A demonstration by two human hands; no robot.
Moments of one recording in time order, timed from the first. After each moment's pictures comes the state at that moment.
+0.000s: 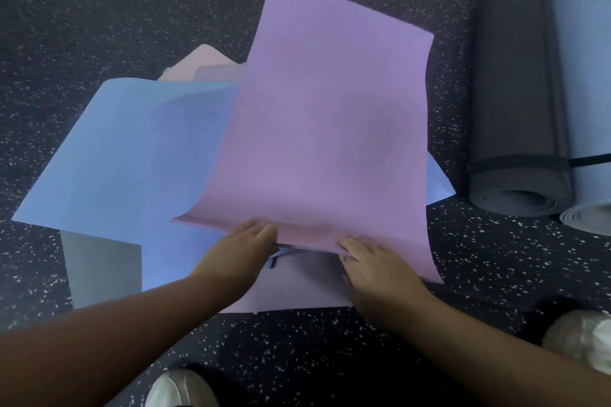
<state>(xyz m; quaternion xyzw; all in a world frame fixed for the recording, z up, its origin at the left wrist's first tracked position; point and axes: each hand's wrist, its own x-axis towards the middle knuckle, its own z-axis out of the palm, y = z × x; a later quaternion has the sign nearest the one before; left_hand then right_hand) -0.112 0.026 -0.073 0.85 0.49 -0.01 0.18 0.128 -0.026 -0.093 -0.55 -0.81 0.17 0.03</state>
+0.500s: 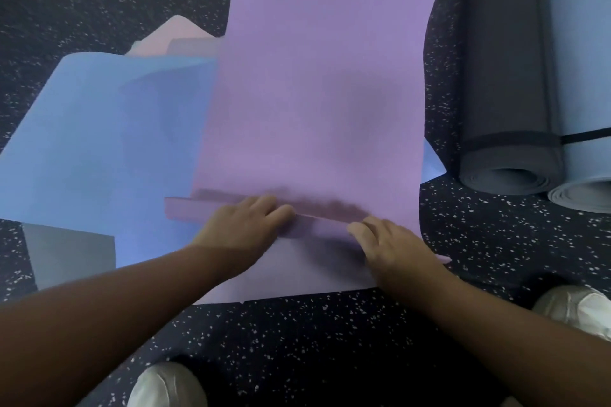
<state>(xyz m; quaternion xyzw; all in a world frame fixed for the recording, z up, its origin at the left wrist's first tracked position) -0.091 0.046 -0.073 0.93 0.36 -0.04 0.01 0.165 -0.026 -0.111 -0.54 -0.84 0.05 0.08</state>
